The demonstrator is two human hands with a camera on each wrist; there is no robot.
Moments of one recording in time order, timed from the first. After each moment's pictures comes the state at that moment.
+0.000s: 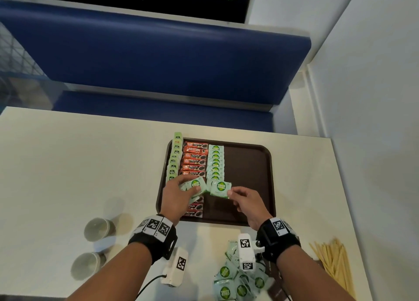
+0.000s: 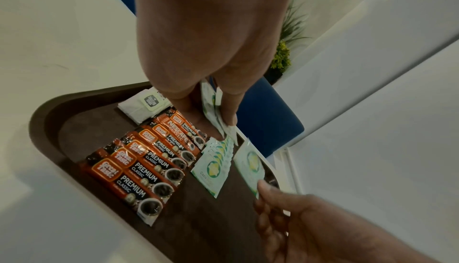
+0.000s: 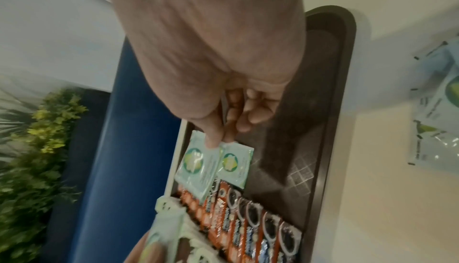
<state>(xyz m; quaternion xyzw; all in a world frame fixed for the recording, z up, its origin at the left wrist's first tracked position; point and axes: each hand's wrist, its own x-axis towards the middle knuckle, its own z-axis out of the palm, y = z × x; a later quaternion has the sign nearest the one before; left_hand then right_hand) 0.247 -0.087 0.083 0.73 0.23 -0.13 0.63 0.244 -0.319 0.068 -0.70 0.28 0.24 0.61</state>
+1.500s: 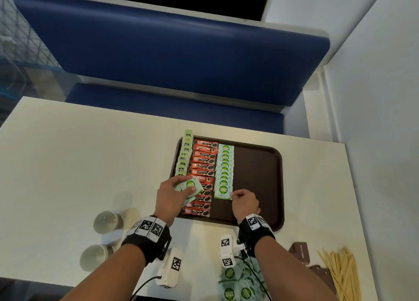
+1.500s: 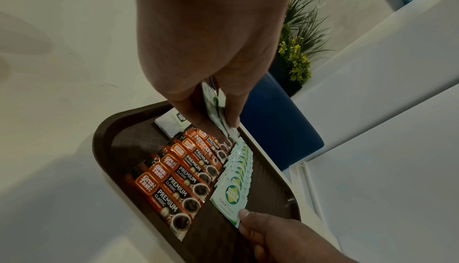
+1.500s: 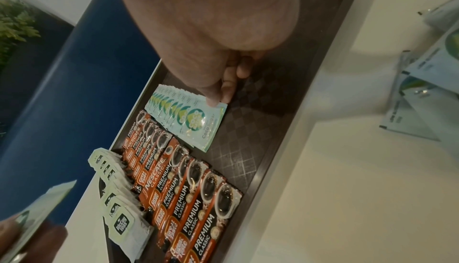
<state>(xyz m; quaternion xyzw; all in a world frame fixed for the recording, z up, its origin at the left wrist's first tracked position) 0.237 -0.053 0.079 0.68 0.29 -0.13 0.66 0.254 -0.278 0.009 -0.86 0.34 0.19 0.34</state>
